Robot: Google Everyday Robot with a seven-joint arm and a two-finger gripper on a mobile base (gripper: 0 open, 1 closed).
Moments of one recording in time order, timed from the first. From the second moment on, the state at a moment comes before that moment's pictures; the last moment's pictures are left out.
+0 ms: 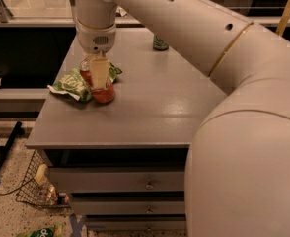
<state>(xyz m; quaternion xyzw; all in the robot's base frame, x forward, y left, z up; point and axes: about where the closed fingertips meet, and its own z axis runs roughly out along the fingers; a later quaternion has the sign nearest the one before) 0.600 0.124 0.896 -0.83 0.55 0.02 0.11</state>
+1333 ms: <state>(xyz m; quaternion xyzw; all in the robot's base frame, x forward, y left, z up) 0.601 0.119 0.901 -0.82 0.55 0.02 0.13</state>
